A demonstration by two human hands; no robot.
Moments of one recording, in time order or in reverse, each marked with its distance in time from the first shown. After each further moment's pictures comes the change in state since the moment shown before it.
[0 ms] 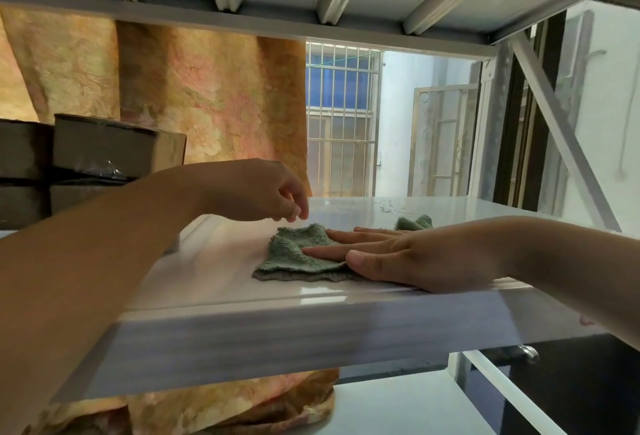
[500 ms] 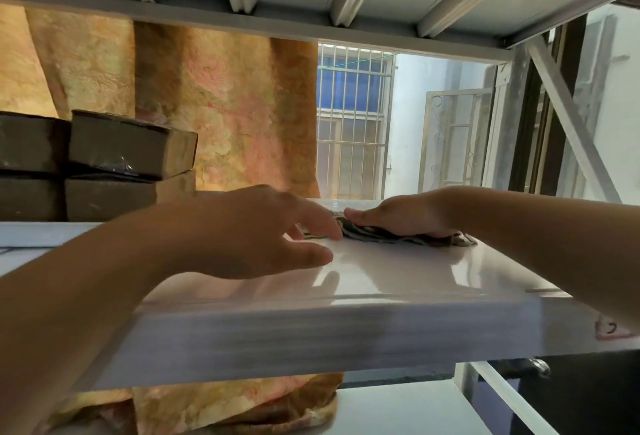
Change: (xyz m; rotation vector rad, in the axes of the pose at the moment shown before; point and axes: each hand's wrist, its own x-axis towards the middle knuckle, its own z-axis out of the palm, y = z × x) left_hand -0.061 0.039 0.013 0.005 0.047 0.120; right_hand 0.055 0.042 -0.036 0.271 0.116 0.496
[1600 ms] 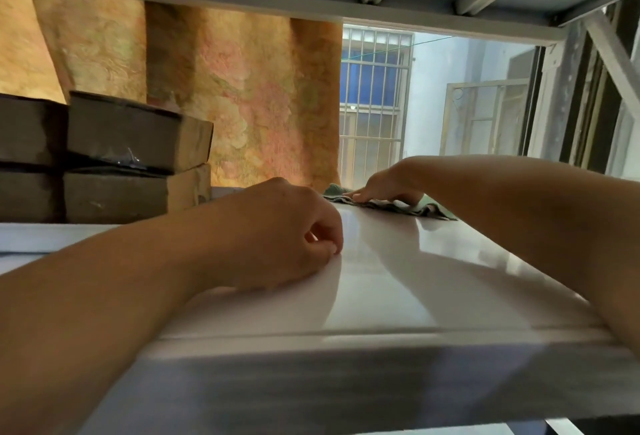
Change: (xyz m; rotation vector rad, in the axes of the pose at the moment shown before) left_hand 0.013 -0.031 0.015 0.080 0.208 -0.004; right_hand 0.145 -0.025 -0.039 0.019 0.091 0.152
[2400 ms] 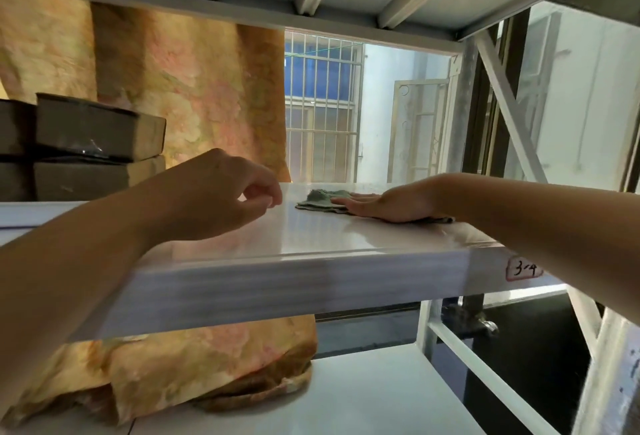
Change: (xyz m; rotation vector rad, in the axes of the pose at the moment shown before) left_hand -0.013 0.022 -0.013 0.034 0.117 0.022; right_hand -0.164 0.090 0.025 -0.161 -0.080 -0.198
